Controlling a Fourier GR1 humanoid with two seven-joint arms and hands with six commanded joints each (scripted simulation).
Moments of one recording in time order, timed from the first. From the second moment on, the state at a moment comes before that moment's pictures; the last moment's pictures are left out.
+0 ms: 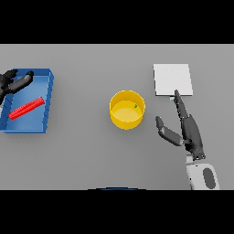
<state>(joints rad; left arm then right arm) -0.62 0.91 -0.70 -1.14 0.45 0.26 0.51 0.06 -0.08 0.12 -1.67 0.22 -0.01 -0.16</state>
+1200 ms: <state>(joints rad) -0.60 0.89 -0.67 -1.15 0.45 0.35 0.39 -0.47 -0.44 0.57 -1.45 0.83 0.34 -0.22</state>
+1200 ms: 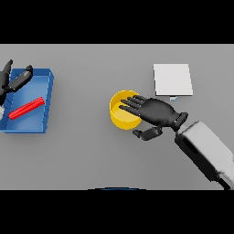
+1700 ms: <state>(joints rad) -0.58 0.90 -0.65 -1.14 0.48 0.33 0.36 -0.64 -0.40 0.71 -1.24 0.93 0.43 -0.22</state>
